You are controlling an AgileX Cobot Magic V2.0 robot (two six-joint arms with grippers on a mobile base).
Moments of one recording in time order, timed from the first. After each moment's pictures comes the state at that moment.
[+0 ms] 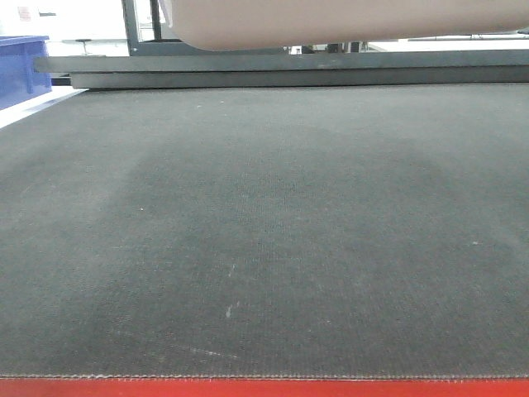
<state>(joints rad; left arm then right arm) -0.10 1.54 -1.35 -1.67 1.05 0.69 -0.33 1.13 -0.91 1.78 0.87 -0.77</state>
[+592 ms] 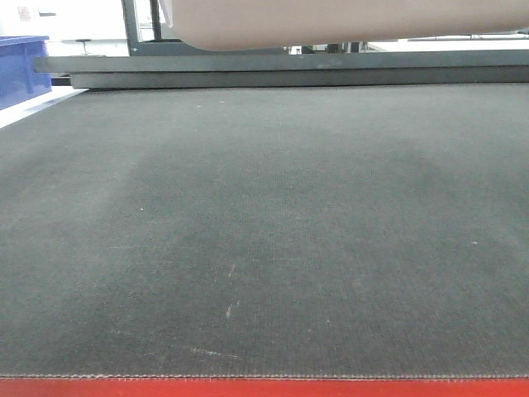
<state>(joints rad) -0.10 1.54 -1.35 -1.67 1.05 0.69 -0.33 1.13 -0.91 1.78 0.87 -0.76</state>
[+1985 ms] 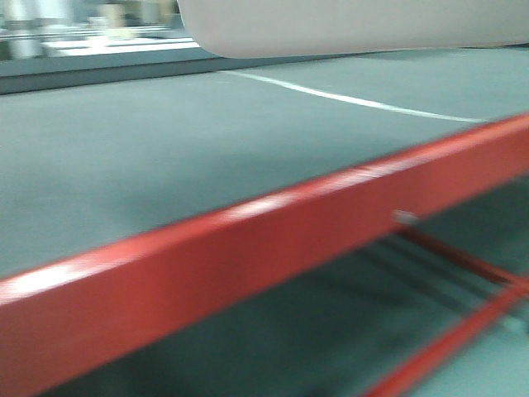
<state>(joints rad) -0.13 1.54 -1.35 -1.66 1.05 0.68 -0.31 1.13 -0.92 1.78 0.70 -0.76</state>
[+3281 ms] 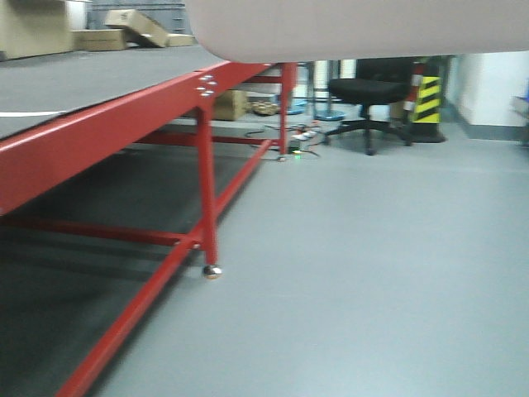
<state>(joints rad) -0.14 1.54 -1.35 -1.65 1.08 0.68 -0.31 1.13 -0.92 1.78 0.65 -0.76</state>
